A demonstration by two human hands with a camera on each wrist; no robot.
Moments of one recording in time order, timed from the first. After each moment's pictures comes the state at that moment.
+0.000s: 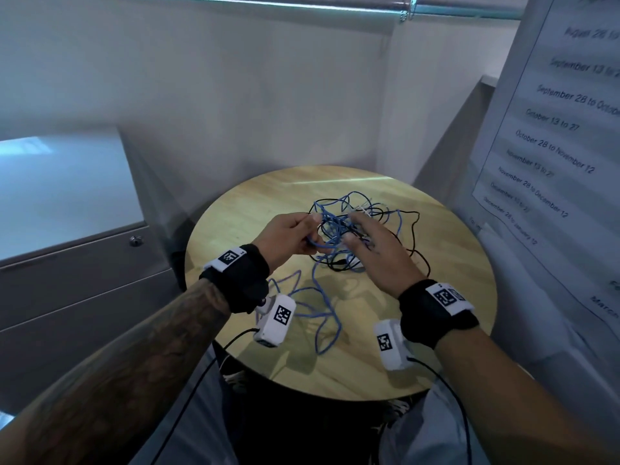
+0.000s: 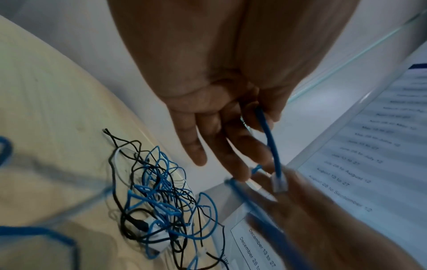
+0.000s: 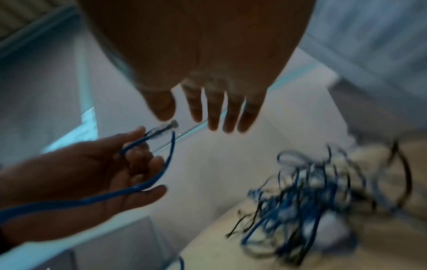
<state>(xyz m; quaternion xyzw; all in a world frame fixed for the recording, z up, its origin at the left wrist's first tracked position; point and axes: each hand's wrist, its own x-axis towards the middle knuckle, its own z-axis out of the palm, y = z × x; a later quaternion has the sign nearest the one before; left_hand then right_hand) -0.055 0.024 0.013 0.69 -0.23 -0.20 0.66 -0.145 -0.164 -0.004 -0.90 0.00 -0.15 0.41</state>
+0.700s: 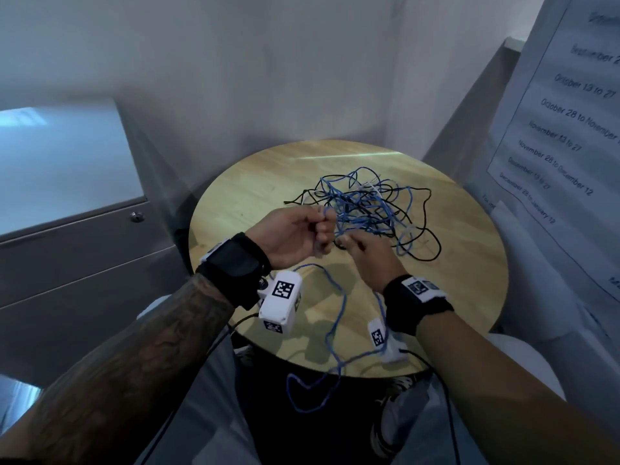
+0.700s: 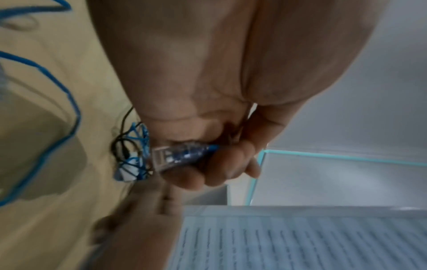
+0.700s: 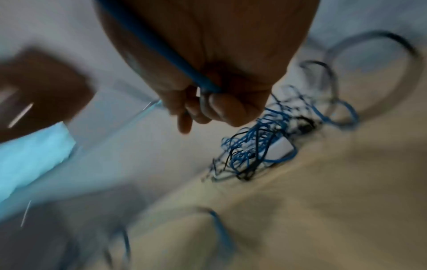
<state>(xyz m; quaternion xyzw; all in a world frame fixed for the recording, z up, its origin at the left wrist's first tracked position) -0.062 0.033 0.002 0.42 -0.17 -0.48 0.75 -0.136 -0.147 -0.060 -0.91 0.06 -0.10 0.39</state>
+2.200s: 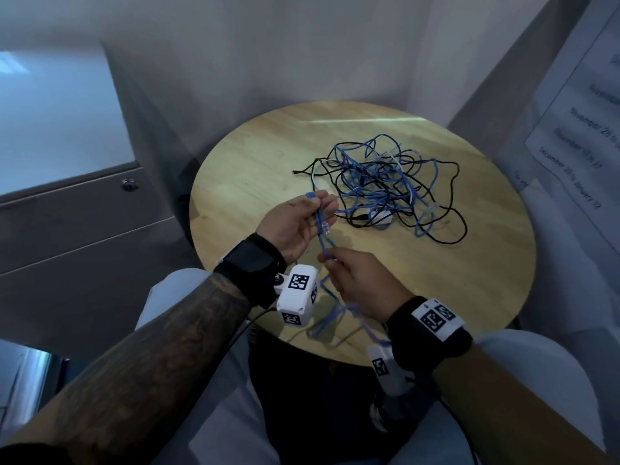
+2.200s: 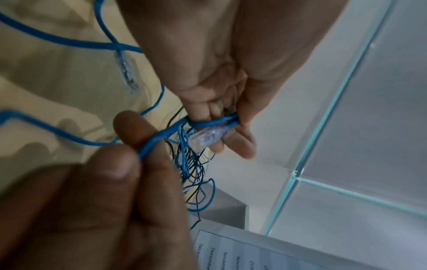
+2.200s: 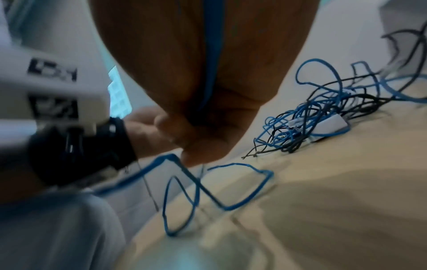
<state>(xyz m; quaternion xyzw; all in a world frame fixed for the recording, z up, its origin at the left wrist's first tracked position) -0.051 0.025 -0.057 0.40 0.00 -0.29 0.87 -0.165 -0.105 -0.073 -0.88 0.02 0.08 0.46</state>
